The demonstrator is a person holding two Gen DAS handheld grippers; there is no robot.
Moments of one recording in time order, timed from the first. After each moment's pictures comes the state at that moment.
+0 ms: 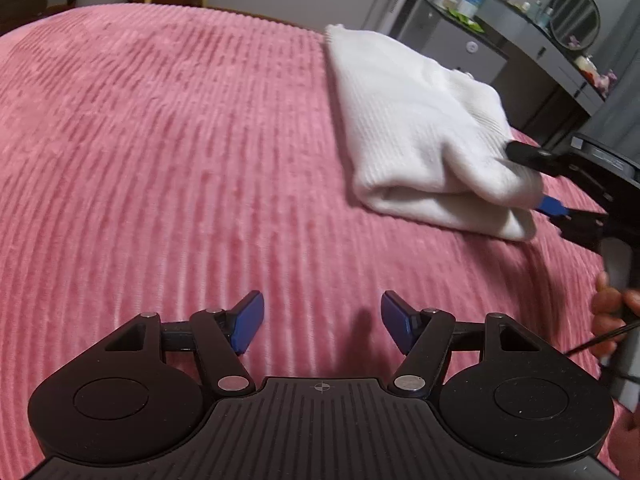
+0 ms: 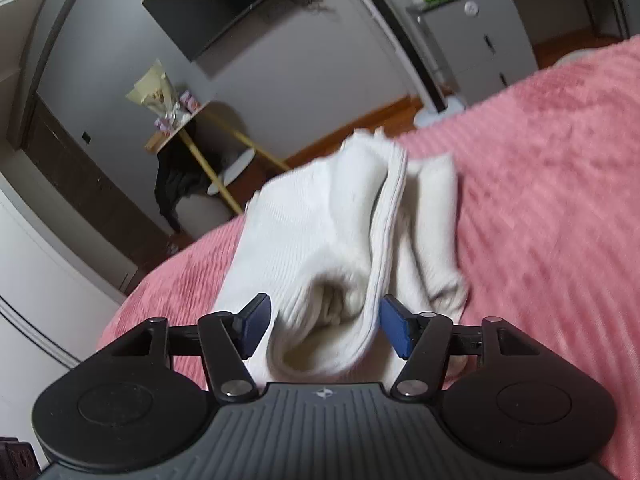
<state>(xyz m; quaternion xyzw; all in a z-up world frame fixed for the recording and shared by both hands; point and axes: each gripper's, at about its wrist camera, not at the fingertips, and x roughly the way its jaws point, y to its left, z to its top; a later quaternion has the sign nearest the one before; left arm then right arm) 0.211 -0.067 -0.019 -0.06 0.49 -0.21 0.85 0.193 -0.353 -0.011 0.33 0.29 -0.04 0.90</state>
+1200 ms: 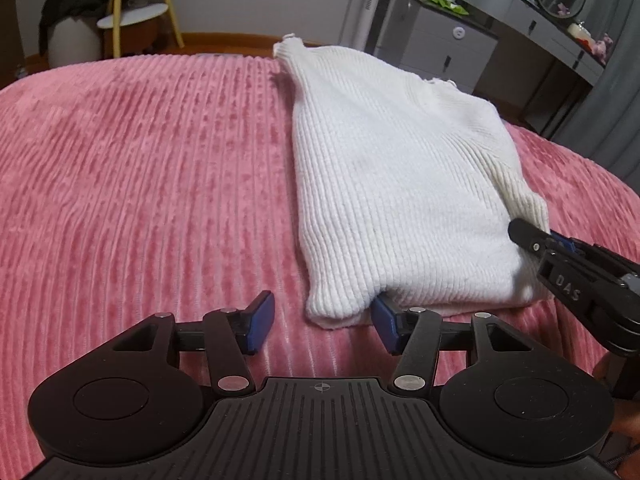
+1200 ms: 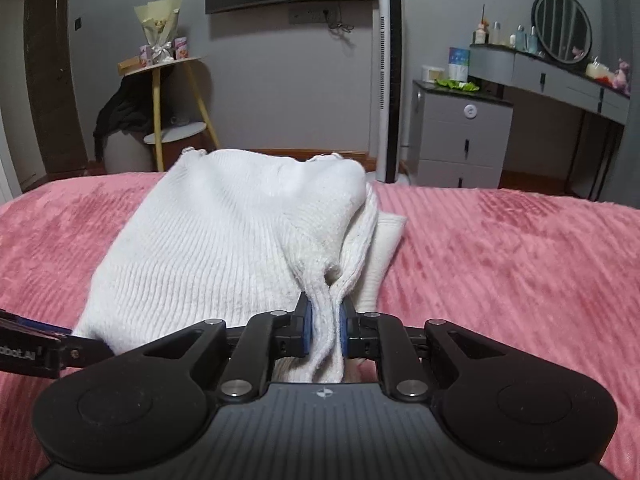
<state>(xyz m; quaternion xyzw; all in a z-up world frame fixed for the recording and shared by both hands) 0.274 -0.149 -0.013 0.01 0.47 -0.22 0.86 0.191 -0.319 -0.019 0.06 0.29 -0.14 0.94</state>
